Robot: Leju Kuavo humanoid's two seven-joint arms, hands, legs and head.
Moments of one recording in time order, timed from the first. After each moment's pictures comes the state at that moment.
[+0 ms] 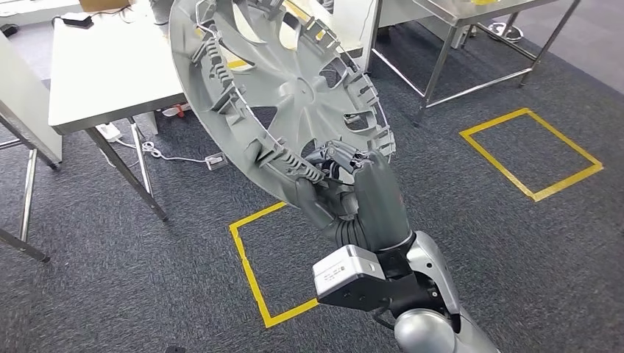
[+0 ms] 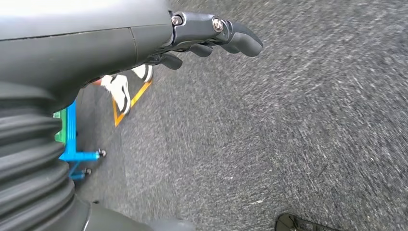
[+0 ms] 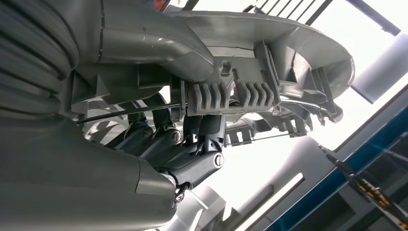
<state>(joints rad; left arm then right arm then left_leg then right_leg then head) -0.03 -0.04 0.12 -0.16 -0.49 0.12 0.04 -0.33 -0.02 0.68 -1.44 0.67 -0.30 -0.38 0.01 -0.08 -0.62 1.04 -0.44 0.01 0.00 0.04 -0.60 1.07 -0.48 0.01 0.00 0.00</state>
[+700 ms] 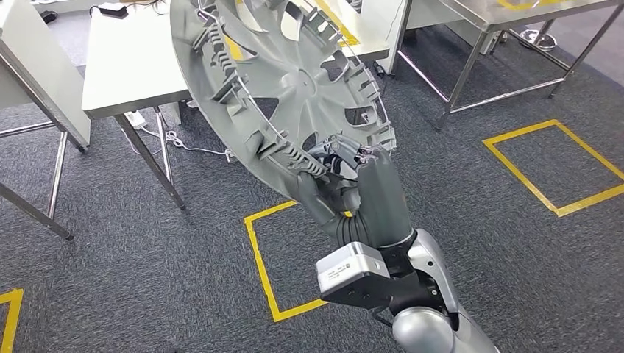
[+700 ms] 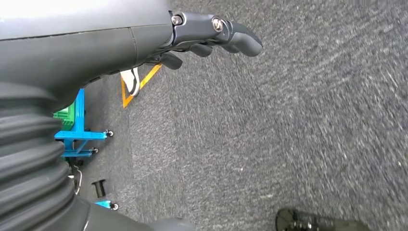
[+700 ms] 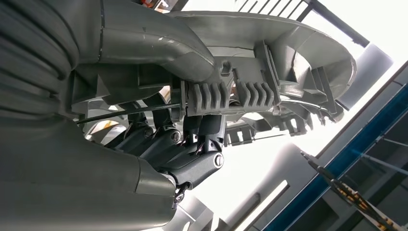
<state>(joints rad) -0.03 -0.04 0.13 -0.16 -0.50 0.11 0.05 -0.34 -0.02 0.68 -1.44 0.67 -0.34 -0.38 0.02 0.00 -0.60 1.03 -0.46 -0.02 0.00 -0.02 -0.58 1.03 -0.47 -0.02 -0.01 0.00</state>
